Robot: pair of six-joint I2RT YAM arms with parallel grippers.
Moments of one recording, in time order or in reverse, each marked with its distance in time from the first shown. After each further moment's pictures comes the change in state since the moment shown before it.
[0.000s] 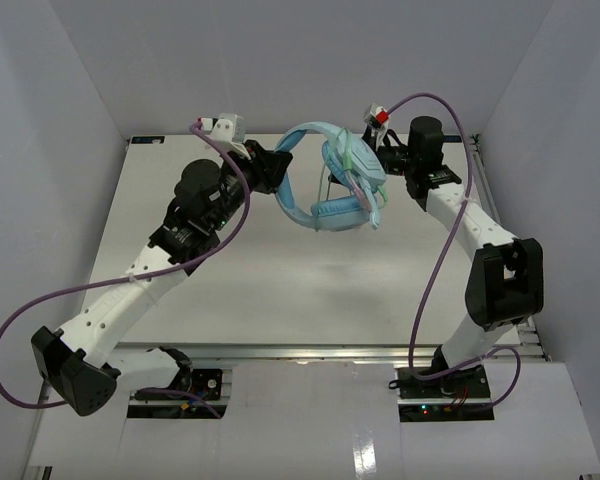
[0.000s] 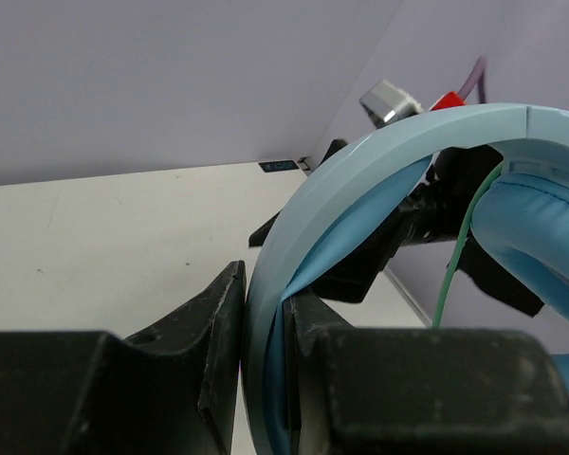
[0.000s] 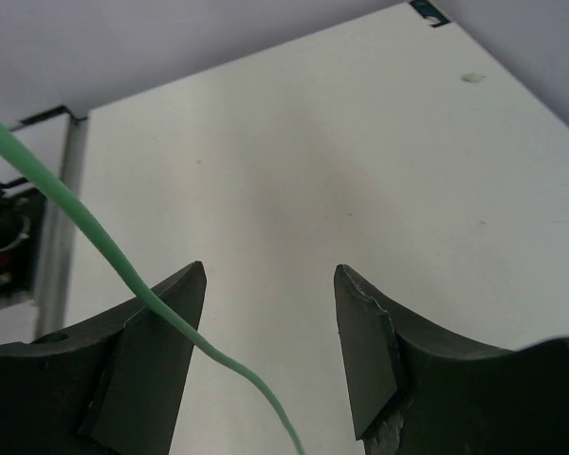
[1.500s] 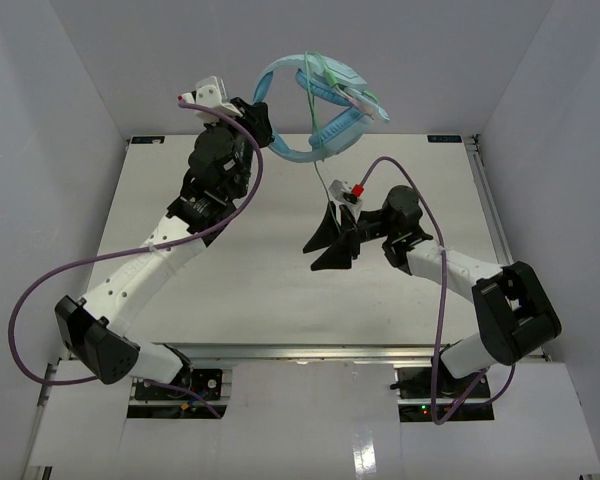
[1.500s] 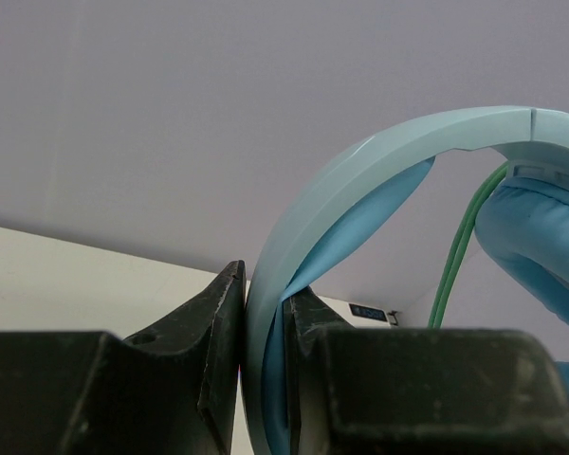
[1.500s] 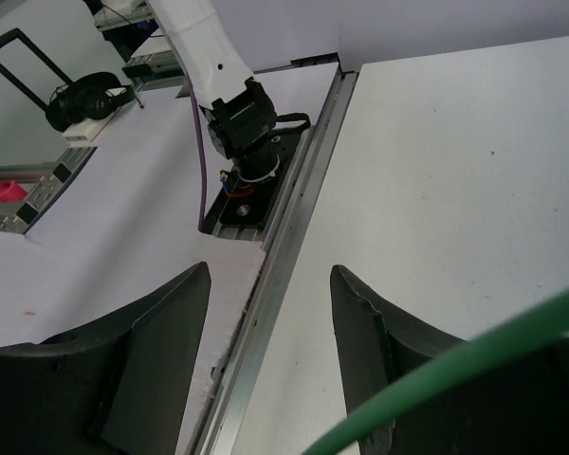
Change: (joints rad) left arm 0.000 0.194 0.239 0.070 -0.470 -0.017; right arm 0.268 -0.179 -0.531 0.693 -0.298 0.451
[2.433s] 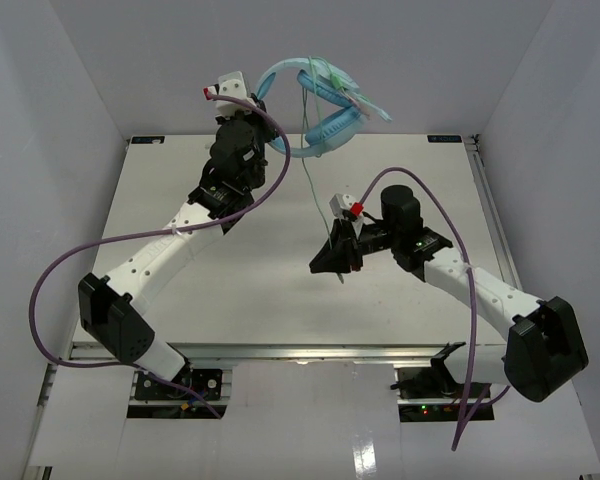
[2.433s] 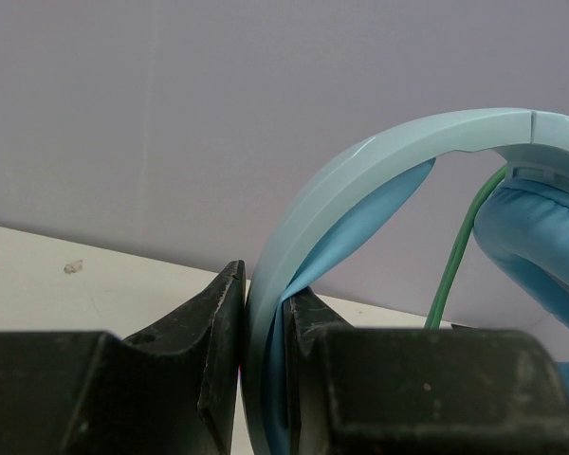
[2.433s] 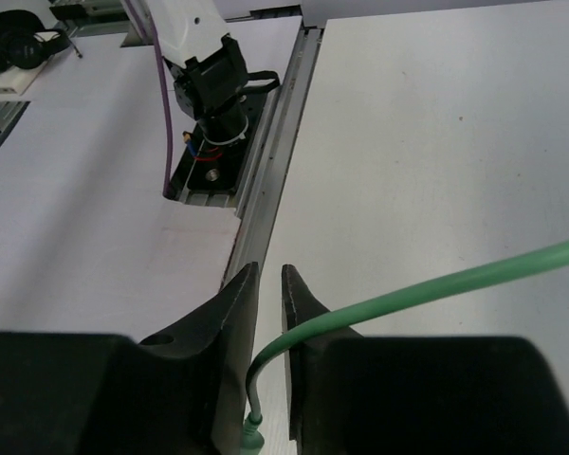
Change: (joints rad) left arm 0.006 0.132 0.053 0.078 -0.139 0.212; right arm 0.048 -0.226 0.022 -0.702 0.139 -0.541
